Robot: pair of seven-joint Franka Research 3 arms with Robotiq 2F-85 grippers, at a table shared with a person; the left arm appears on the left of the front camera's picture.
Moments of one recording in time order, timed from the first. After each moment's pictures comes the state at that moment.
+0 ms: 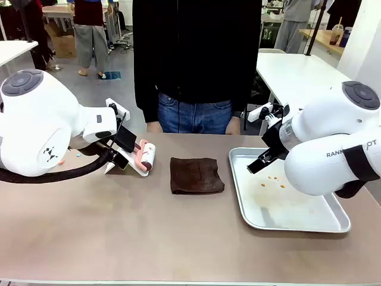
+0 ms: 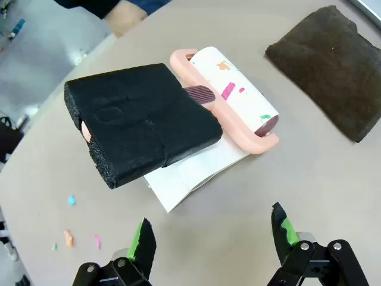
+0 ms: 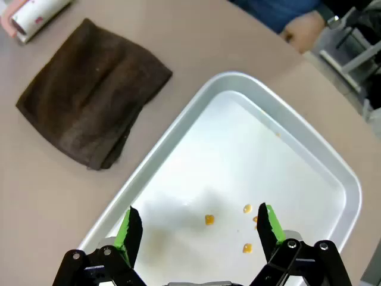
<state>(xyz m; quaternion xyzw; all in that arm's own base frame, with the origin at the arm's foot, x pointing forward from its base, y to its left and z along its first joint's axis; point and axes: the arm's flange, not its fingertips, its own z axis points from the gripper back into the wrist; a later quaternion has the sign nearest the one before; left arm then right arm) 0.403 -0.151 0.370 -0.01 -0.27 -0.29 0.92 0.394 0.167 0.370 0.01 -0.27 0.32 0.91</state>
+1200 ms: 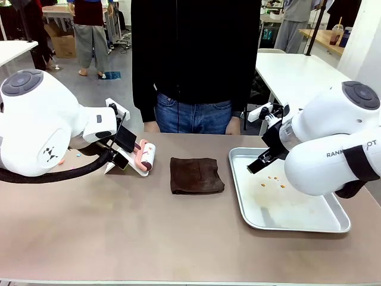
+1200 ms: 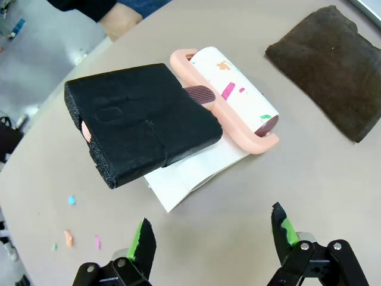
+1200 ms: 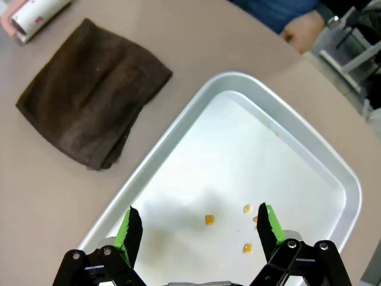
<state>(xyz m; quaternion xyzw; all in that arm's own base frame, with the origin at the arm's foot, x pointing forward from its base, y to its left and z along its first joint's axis) 0.403 -0.151 0.370 -0.01 -0.27 -0.29 0.92 0.394 0.167 0.370 0.01 -0.27 0.32 0.91</state>
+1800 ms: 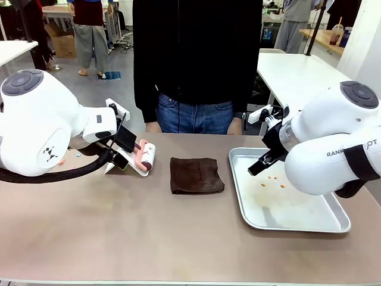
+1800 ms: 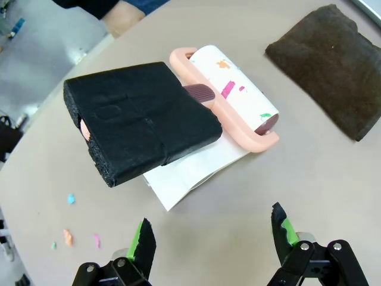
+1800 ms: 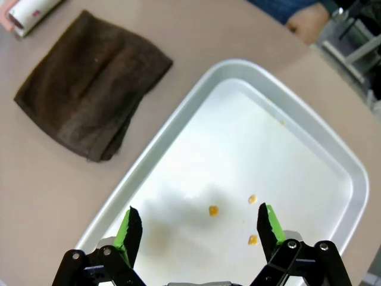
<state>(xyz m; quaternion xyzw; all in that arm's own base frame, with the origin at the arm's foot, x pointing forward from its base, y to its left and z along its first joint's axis) 0.403 -0.151 0.370 -0.01 -0.26 -0.30 0.92 0.393 0.165 0.366 0.01 -0.25 0.31 0.92</state>
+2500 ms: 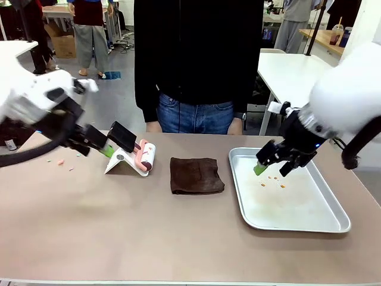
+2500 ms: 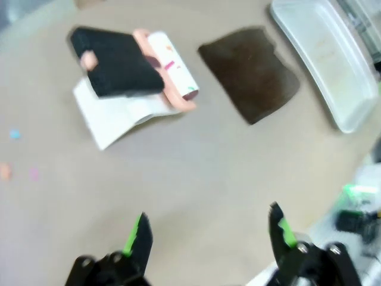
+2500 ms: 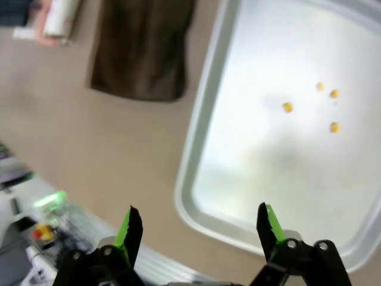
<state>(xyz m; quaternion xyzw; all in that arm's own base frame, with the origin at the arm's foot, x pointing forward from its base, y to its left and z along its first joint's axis) 0.362 -0.087 0.452 -0.23 -0.19 -0.20 0.93 0.369 0.140 0.425 0.20 -0.06 0.12 0.97</state>
